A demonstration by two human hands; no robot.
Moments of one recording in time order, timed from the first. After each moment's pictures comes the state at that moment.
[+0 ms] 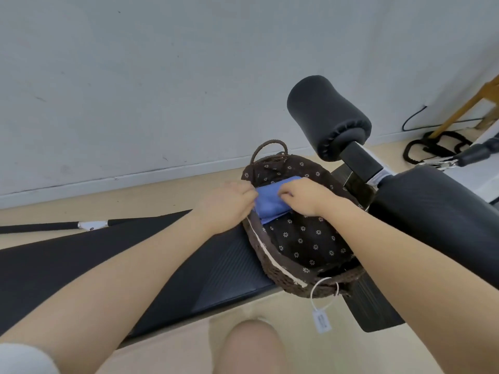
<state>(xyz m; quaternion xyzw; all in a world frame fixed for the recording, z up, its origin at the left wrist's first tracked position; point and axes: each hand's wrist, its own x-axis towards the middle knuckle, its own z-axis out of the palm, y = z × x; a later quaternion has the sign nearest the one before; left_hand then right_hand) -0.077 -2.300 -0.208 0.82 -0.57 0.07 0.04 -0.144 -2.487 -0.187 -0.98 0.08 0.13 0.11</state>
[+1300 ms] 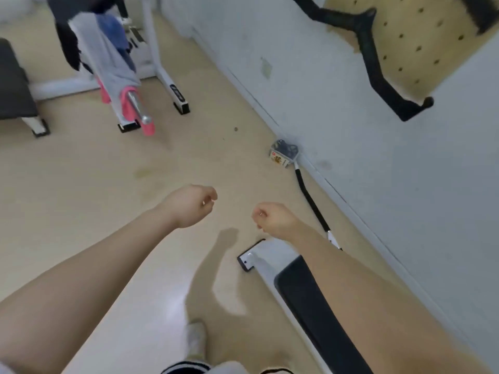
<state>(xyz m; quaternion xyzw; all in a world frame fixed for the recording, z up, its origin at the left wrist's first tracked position) -0.283 -1.493 0.064 0.93 0.23 -0.09 0.27 -0.138 -1.653 0.065 -0.83 -0.37 0.39 0.15</state>
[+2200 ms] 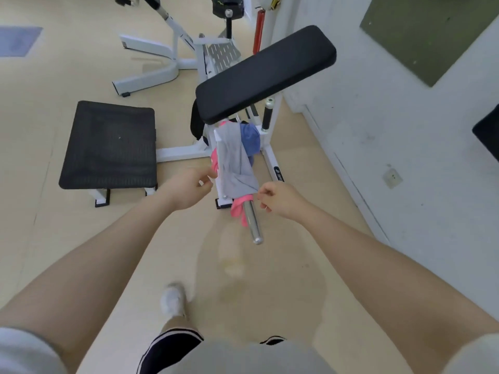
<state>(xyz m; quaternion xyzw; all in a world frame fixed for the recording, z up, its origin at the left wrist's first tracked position) -0.320 -0.901 0.132 0.82 0.47 0.05 0.33 -0.113 -0.988 0.117 -0.75 -0.52 0.38 0.17</state>
